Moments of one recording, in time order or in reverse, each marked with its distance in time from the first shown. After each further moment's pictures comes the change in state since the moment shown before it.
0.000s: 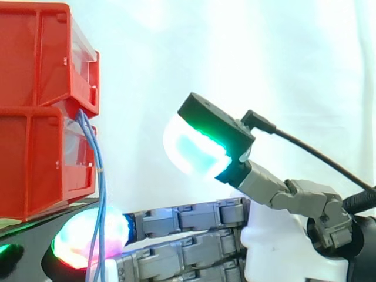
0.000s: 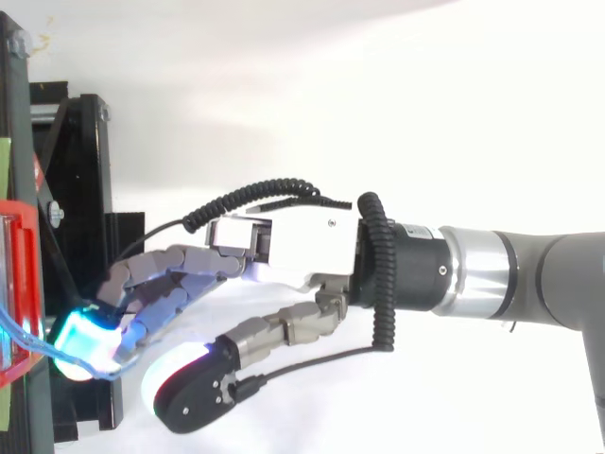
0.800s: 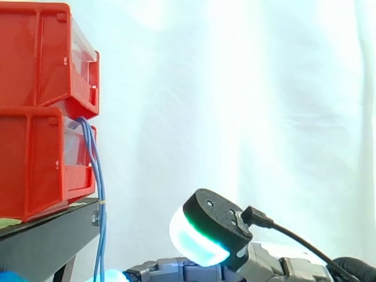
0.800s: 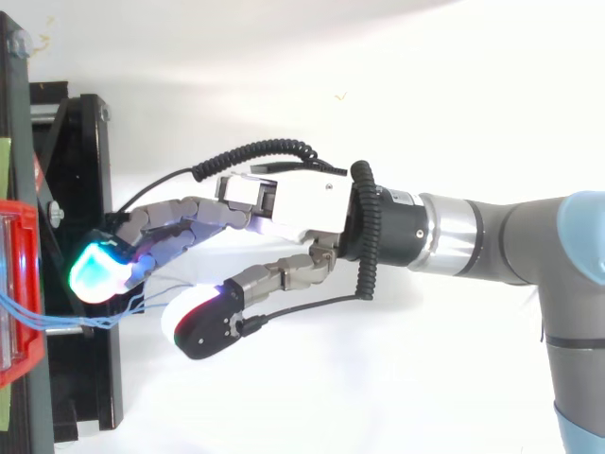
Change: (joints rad) arm -0.041 -0.093 -0.034 0.204 -0.010 -0.145
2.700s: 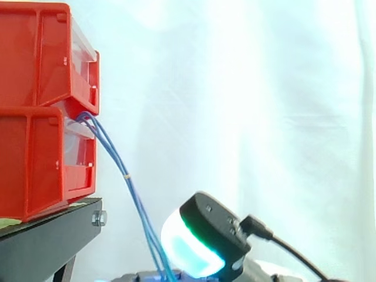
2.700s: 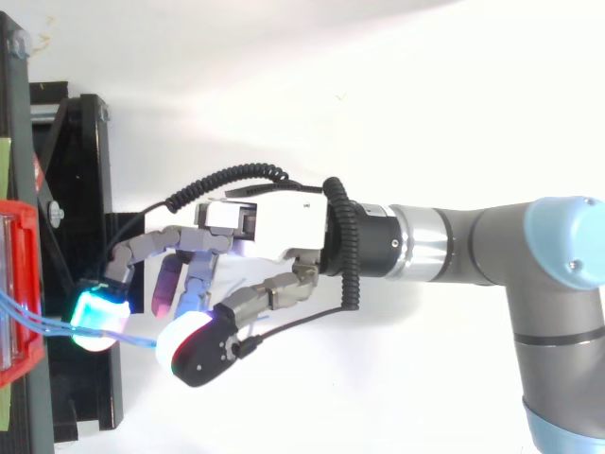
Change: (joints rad) arm 0.001 -0.068 0.060 0.082 -0.070 0.067
